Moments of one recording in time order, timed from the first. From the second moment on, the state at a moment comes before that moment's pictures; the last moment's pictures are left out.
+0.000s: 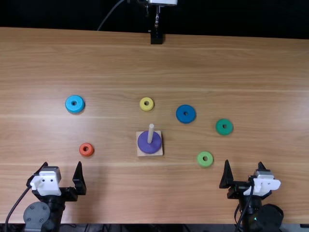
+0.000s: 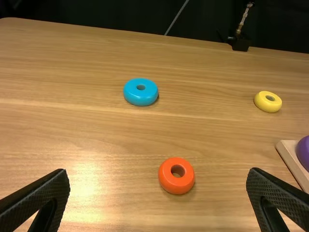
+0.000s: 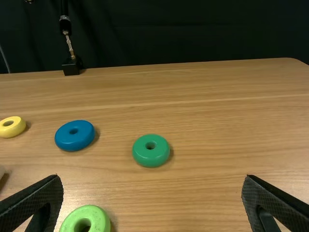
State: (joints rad) left arm -0.05 0.01 0.11 -0.38 -0.02 -0.16; right arm -0.05 0.01 0.08 -0.25 -0.02 0.01
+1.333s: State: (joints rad) left arm -0.05 0.01 0.11 -0.38 -0.02 -0.16; right arm -0.05 0.21 0.39 -0.31 -0.02 0.01
